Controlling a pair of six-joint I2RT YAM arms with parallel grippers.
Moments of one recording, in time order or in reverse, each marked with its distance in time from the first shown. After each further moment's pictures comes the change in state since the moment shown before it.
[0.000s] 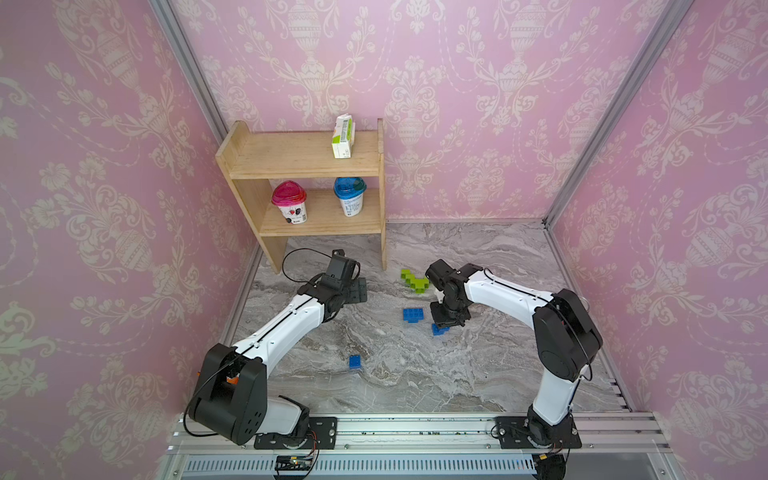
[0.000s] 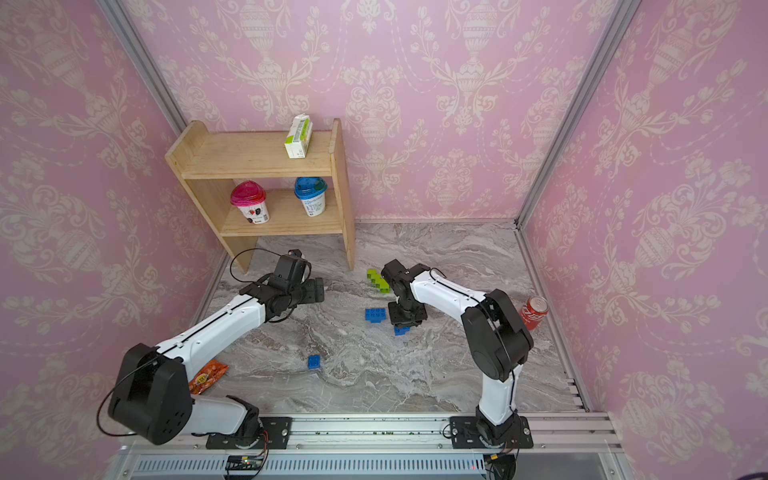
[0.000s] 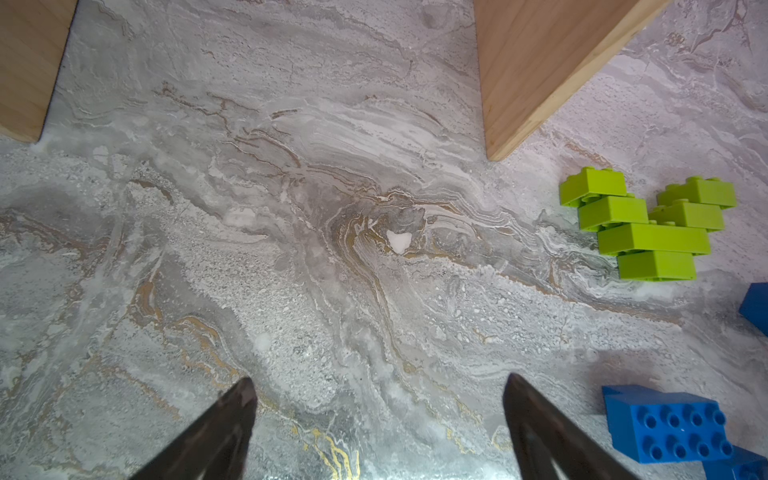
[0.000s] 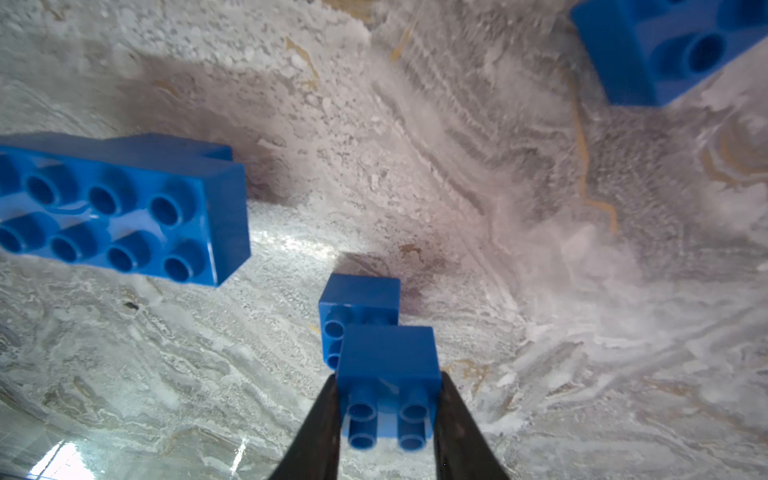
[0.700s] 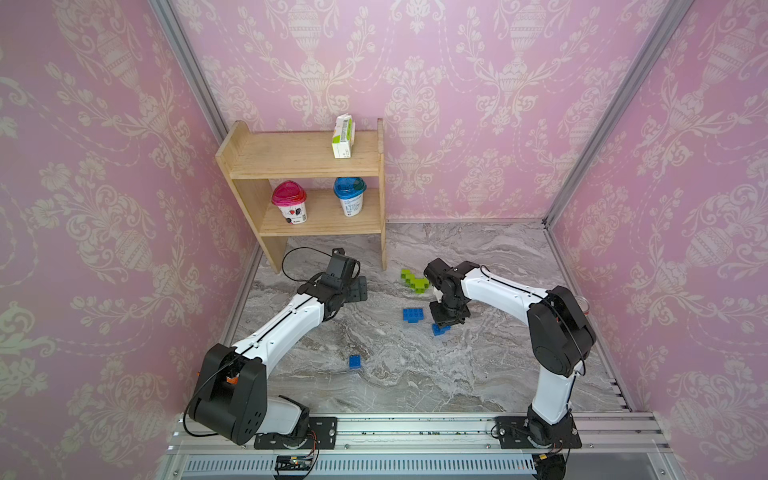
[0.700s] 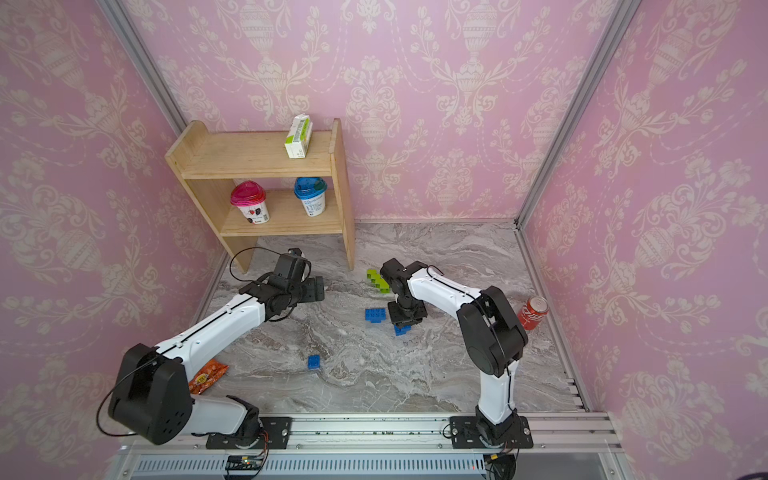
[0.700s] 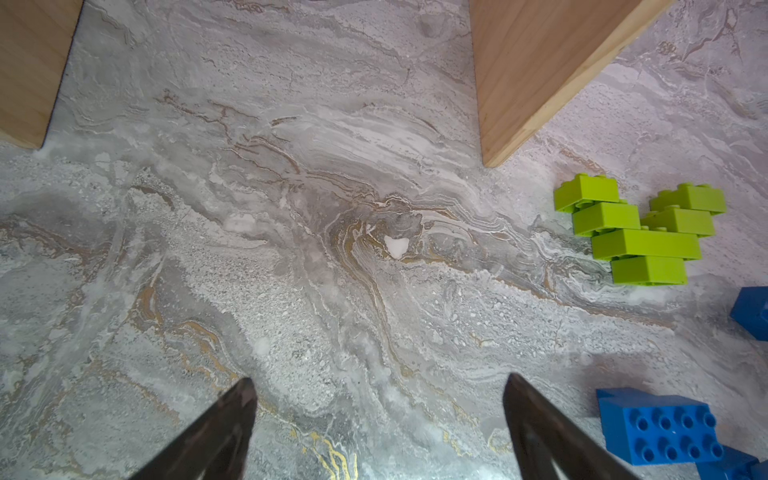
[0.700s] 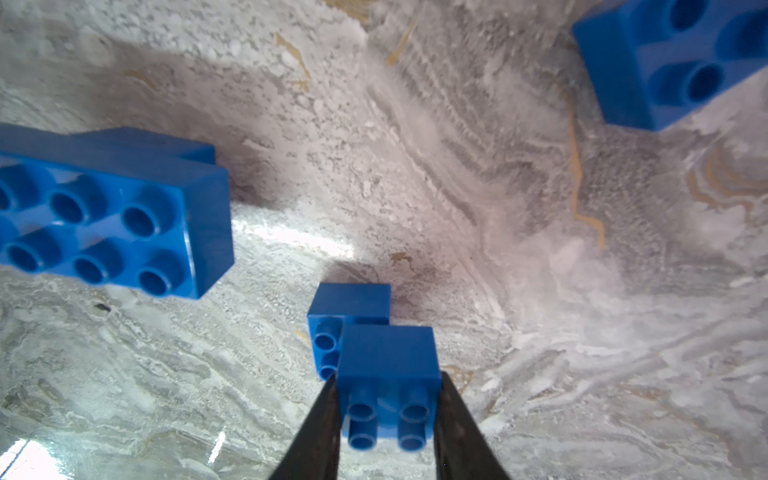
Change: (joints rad) left arm 0.000 0.000 0.012 -0.001 0.000 0.000; right arm 0.000 0.044 0.047 -0.044 0.018 -0.056
